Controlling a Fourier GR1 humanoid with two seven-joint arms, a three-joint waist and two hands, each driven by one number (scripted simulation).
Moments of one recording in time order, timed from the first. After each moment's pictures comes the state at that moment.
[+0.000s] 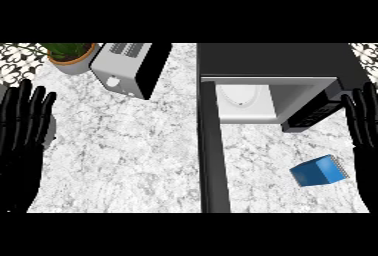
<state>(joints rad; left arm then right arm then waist) 0.01 0.12 0.01 -2.10 0.00 0.00 0.00 0.03 -0.11 -0.04 -2.10 -0.03 0.02 0.00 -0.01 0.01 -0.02</state>
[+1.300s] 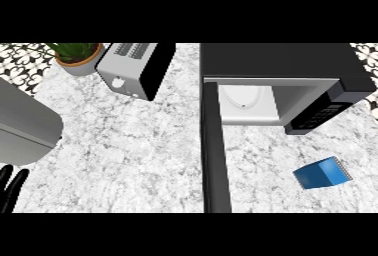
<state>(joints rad) 0.51 0.08 0.08 -2.38 0.34 -0.25 0.06 0.28 -0.27 -0.41 -2.15 -0.42 0.42 0.01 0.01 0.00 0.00</state>
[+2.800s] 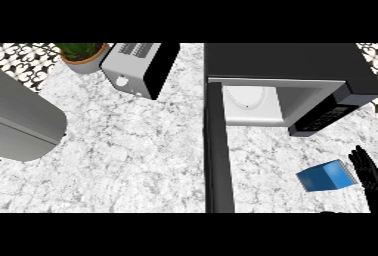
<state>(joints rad) 0.77 0.08 0.26 -2.36 0.45 -0.51 -0.11 0.09 -0.27 -0.41 -1.10 0.18 0.31 -0.72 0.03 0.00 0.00</state>
